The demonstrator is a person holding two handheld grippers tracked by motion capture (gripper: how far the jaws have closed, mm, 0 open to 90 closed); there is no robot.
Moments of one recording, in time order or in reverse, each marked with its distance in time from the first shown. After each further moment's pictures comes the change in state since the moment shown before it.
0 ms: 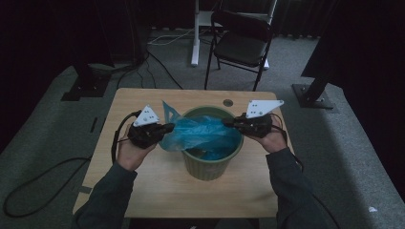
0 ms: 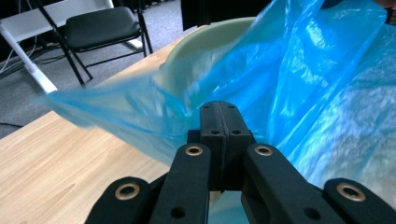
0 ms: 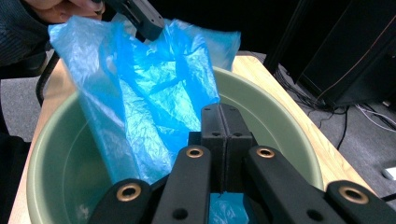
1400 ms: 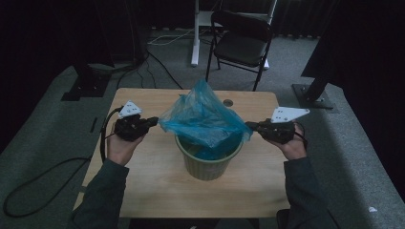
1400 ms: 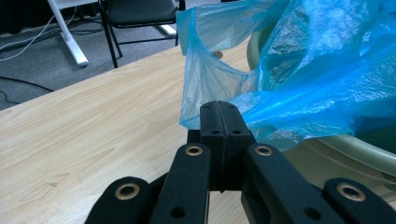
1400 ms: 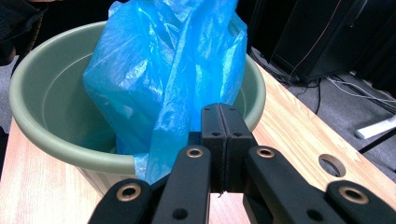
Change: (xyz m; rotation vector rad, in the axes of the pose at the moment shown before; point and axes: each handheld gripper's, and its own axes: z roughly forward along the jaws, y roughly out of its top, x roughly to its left) left arm 0.045 -0.022 -0.004 0.014 0.106 -0.158; right arm -0.010 -0.051 -0.048 0.012 -0.108 0.105
